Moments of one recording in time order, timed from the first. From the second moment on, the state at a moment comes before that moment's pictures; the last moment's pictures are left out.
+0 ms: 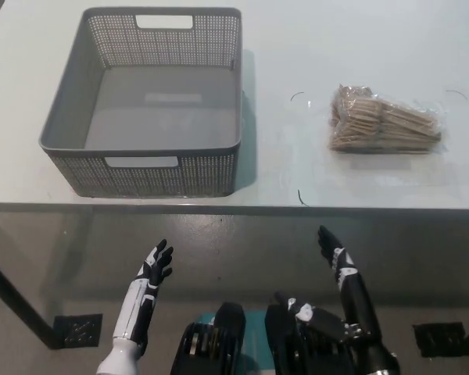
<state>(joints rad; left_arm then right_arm) -0.09 0.05 -0.07 0.37 0.09 -0.41 0.04 -0.05 0.03 0.15 0.22 -0.17 -0.39 -0.09</state>
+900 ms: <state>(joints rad) -0.06 0.07 -0.10 0.38 0.08 -0.43 0.02 -0.39 -0.50 -0.01 -0.24 -0.33 -0.02 0.09</state>
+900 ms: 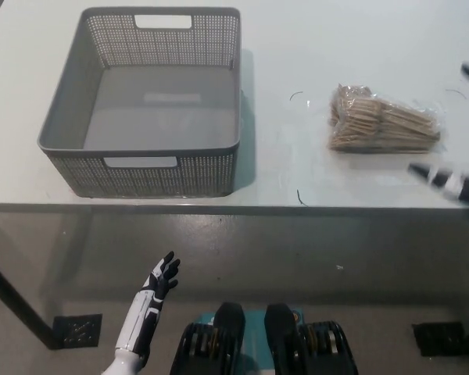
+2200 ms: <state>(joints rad) -0.05 0.07 -0.11 0.39 0.08 -0.43 0.00 -1.14 -0.62 0.49 0.66 -0.50 0.15 0.64</state>
